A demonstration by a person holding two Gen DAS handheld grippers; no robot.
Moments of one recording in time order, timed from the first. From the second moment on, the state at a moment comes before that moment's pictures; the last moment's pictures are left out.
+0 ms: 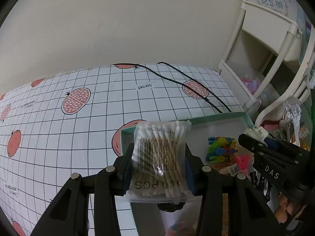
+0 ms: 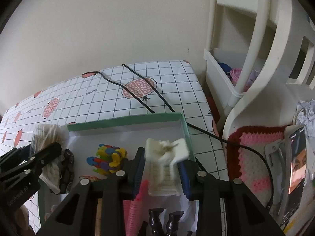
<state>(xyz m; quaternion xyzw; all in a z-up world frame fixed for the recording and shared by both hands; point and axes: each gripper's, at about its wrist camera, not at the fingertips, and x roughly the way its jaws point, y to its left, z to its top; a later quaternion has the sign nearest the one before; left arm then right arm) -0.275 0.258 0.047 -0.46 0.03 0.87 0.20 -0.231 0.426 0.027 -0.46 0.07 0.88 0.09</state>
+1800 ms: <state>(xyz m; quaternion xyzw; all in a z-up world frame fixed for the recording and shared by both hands) -0.230 0.196 0.070 -0.43 -0.01 0.89 0.13 -0.191 0.404 0.045 -0.46 0.07 0.88 0.09</state>
